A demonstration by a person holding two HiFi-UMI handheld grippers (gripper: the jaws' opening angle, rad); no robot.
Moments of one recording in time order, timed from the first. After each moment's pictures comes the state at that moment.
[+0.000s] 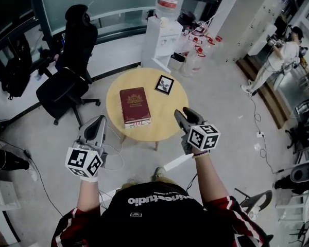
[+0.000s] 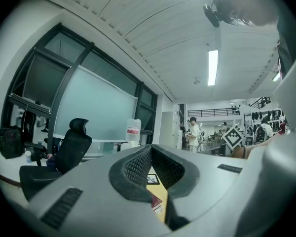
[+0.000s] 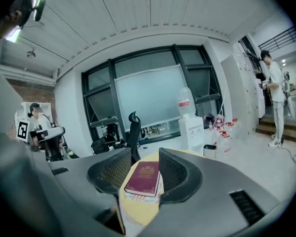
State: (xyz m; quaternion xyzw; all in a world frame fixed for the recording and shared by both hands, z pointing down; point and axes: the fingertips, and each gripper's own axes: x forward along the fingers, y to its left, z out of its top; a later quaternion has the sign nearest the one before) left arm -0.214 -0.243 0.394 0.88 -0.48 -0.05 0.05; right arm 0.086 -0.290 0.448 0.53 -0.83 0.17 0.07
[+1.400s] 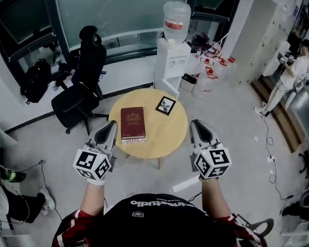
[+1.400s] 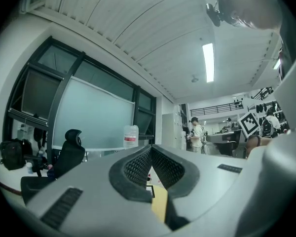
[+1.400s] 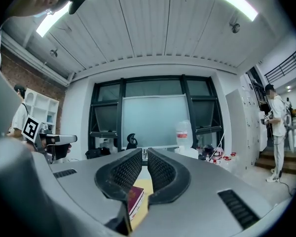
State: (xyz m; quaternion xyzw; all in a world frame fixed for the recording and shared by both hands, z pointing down) left arm -0.087 -0.242 0.320 0.86 -0.50 -0.05 0.00; right arm 0.188 -0.258 0.310 0.54 -0.84 0.02 0.02
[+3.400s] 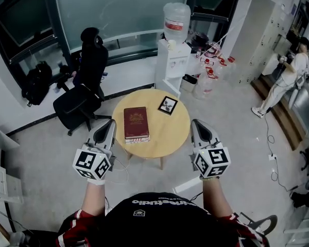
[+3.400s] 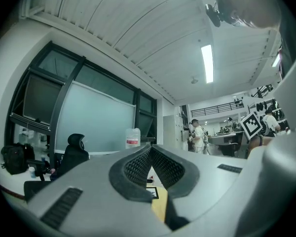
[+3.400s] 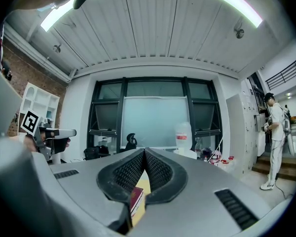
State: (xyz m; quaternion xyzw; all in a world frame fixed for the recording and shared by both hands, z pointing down) left arm -0.115 -0.230 0.309 0.86 -0.51 -0.05 -0.01; right arm 0.165 -0.244 0.309 0.55 -0.84 0.00 0.03
